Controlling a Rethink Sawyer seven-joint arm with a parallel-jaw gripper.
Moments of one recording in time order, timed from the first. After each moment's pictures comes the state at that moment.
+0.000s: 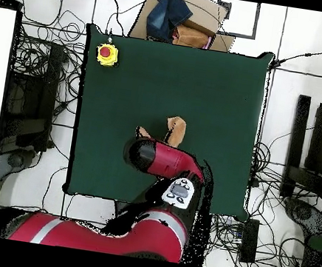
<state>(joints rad) 0.01 -0.42 -0.29 1.77 0.07 0.30 1.59</state>
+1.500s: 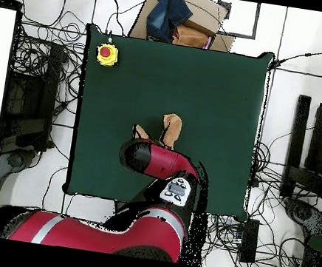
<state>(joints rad) 0.01 -0.42 -0.26 1.79 0.07 0.23 1.59</state>
